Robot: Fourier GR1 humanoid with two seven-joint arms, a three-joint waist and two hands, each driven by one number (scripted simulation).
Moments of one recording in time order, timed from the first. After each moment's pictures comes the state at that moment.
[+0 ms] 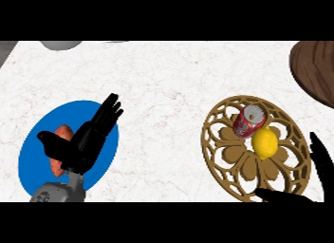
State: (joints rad) left arm -0.10 0.14 -0.21 -1.57 0.26 0.00 0.12; right arm 0.29 -0.35 0.17 -2.03 0.31 -0.32 0.65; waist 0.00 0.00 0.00
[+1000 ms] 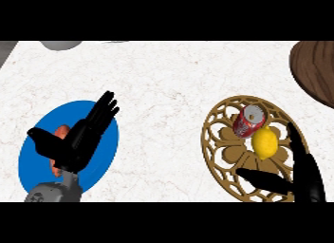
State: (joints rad) left arm -0.09 0.10 -0.12 -1.61 0.22 -0.07 0.19; right arm 0.16 -0.15 0.15 -1.84 0.48 -0.30 0.63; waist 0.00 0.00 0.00
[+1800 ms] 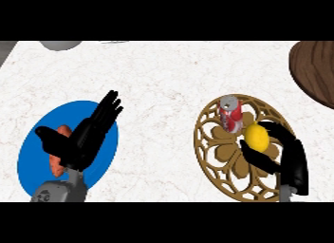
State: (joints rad) left arm -0.11 0.05 -0.10 -1.59 0.18 -0.09 0.18; right arm 0.04 -0.08 0.07 -1.63 0.51 -0.36 0.42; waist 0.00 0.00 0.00
